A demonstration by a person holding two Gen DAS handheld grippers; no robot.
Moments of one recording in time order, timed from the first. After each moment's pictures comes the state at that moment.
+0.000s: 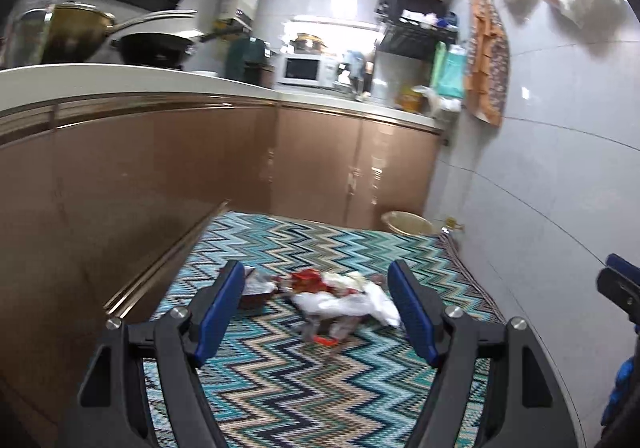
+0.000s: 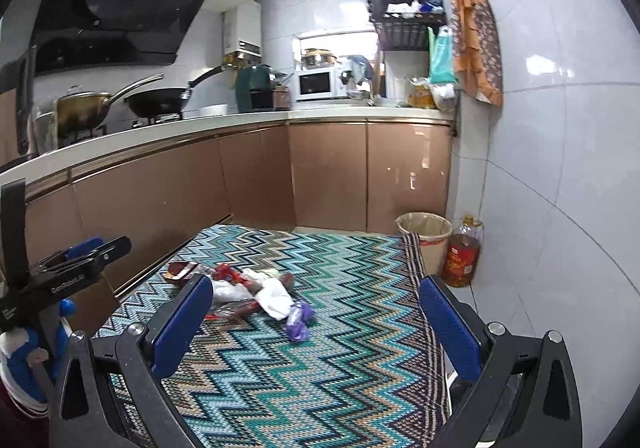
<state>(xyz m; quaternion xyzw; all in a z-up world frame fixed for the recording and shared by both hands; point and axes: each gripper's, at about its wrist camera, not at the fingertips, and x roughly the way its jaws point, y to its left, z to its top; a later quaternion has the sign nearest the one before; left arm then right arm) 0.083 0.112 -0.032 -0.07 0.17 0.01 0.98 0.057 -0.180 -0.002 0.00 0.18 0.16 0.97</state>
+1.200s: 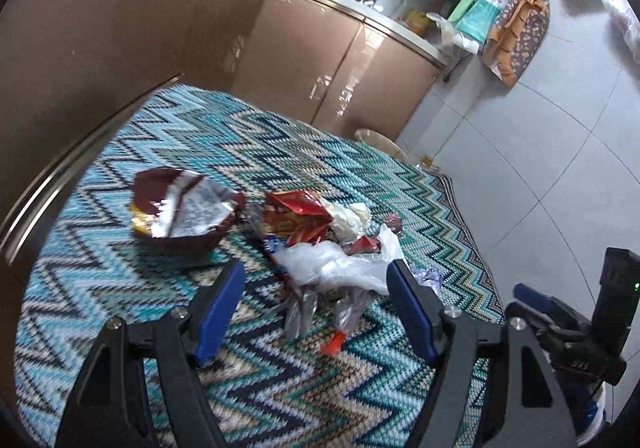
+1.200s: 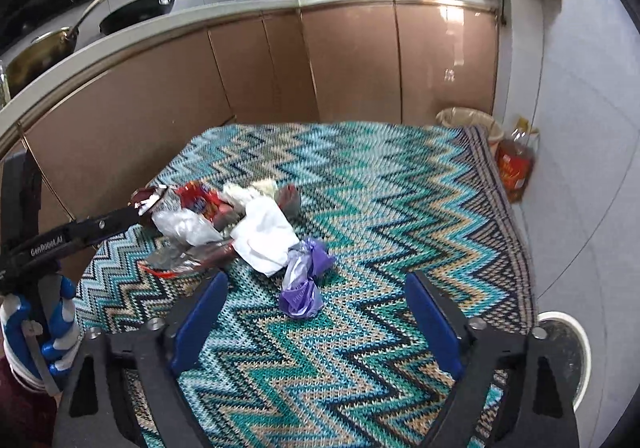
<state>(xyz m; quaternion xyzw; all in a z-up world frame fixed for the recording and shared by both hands) 0.236 0.148 -0.138 -0.18 0.36 -0.10 0.91 0.219 -0.147 -0.116 0.01 0.38 0.21 0.90</state>
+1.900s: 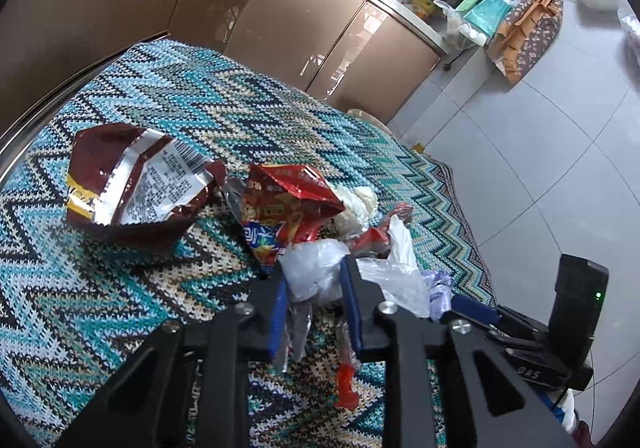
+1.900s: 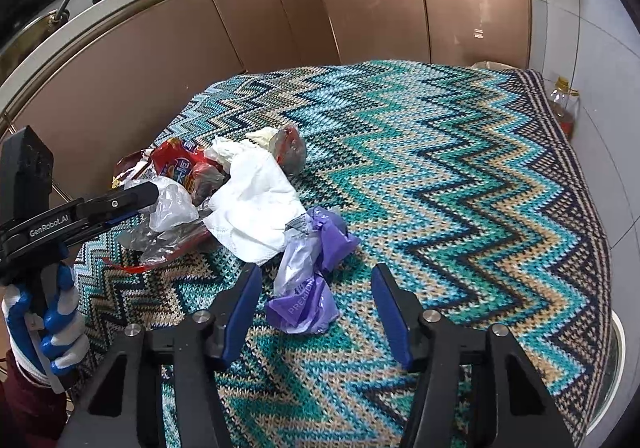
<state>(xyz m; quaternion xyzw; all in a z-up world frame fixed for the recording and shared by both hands) 0.268 0.148 -0.175 -0.23 0.38 -0.13 0.89 0.268 -0.127 -0.173 0.02 0.45 0.25 0.86</state>
